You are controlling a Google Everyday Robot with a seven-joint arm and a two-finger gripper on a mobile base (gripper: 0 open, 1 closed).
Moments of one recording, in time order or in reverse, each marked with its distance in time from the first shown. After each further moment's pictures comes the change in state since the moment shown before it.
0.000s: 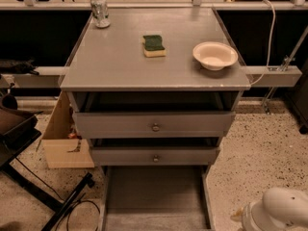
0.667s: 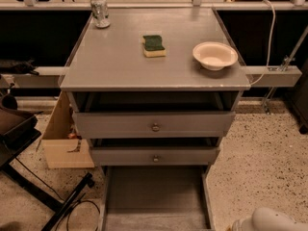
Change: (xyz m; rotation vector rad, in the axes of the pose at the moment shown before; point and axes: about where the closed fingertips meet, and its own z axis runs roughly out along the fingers) arm 0.037 0.003 0.137 -0.039 -0.097 -0.017
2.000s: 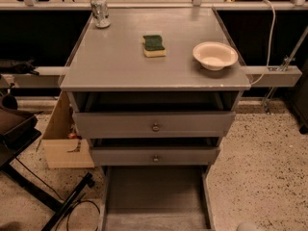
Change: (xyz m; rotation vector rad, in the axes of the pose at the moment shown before) arm 0.016 0.030 0.134 -0.112 -0.092 0.045
